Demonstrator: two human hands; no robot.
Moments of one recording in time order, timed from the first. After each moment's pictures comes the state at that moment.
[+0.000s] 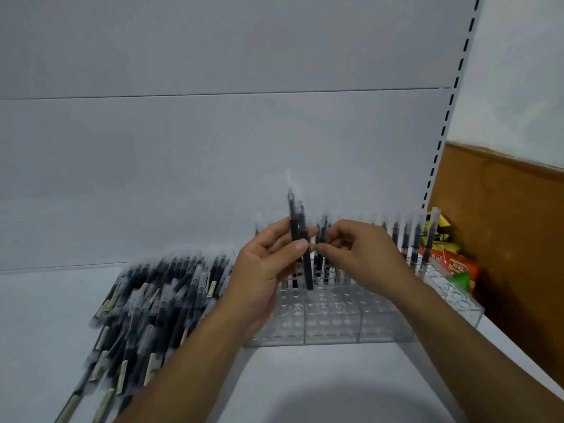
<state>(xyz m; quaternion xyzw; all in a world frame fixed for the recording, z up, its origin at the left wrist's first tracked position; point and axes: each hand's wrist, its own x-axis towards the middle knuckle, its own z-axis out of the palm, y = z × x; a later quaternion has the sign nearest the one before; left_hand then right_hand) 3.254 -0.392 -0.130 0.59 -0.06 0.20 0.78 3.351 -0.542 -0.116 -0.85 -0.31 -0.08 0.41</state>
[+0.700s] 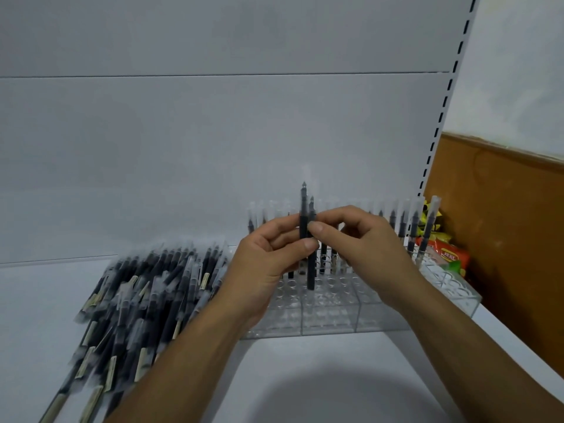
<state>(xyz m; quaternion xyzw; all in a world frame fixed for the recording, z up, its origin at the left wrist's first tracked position) 3.252 -0.395 -0.128 0.62 -0.06 0.16 0.77 3.320 -0.545 -0.110 -0.73 -0.31 -0.02 0.61</state>
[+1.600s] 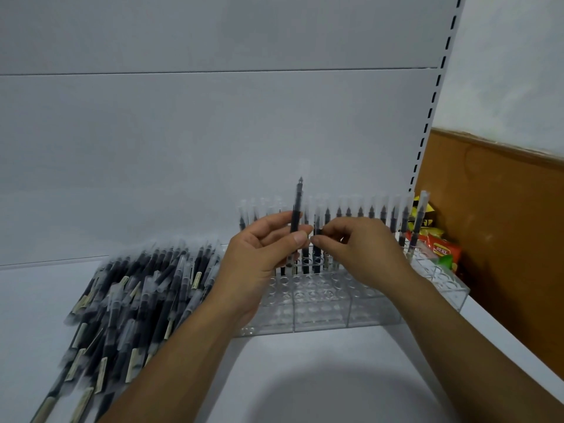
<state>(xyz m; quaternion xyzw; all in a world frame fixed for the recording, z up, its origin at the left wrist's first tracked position) 3.253 -0.397 -0.129 0.62 -0.03 0.17 0.76 3.348 -0.552 -0.126 -0.88 -0.30 -0.13 0.35</state>
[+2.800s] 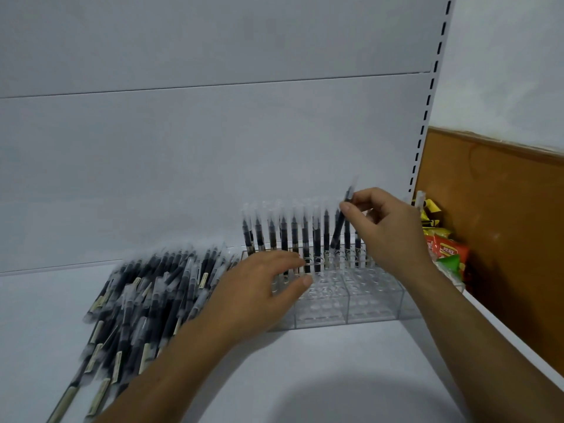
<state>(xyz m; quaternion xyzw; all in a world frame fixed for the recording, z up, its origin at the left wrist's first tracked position) 3.230 -0.389 -0.142 0.97 -0.03 0.16 0.17 3.352 -0.574 -0.116 -0.76 -0.27 -0.24 0.53</state>
